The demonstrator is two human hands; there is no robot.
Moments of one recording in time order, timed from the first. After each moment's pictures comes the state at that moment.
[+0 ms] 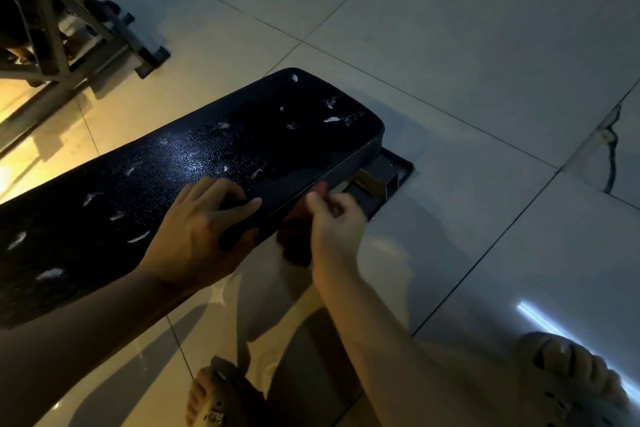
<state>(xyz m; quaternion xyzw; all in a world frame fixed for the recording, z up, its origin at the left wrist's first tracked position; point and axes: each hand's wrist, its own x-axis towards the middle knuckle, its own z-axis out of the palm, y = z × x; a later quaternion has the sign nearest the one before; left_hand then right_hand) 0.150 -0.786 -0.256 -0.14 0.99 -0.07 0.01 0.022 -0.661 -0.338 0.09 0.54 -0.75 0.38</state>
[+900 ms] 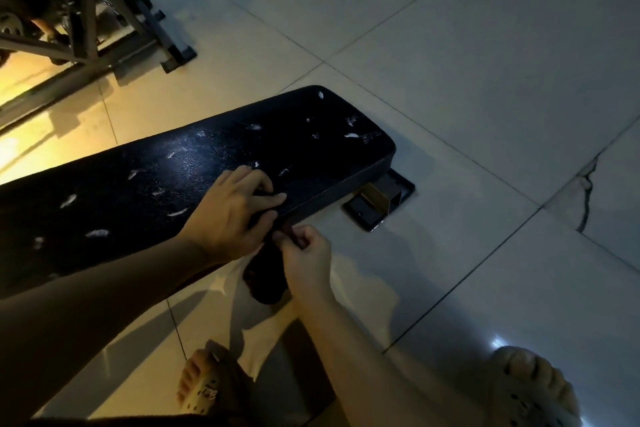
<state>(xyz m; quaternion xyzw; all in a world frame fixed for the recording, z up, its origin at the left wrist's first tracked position) 0.149 -0.784 -0.245 -0.17 0.99 -0.01 0.03 0.085 -0.659 -0.330 -0.03 0.62 -0.63 0.46</state>
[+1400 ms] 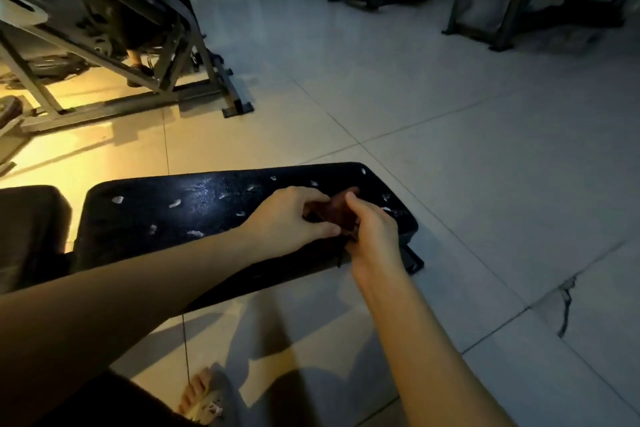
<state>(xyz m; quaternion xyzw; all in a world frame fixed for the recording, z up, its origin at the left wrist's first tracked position) 0.165 -0.739 -0.130 -0.30 0.90 0.29 -0.13 0.043 -0.649 -0.173 -0.07 0.53 -0.72 0.45</state>
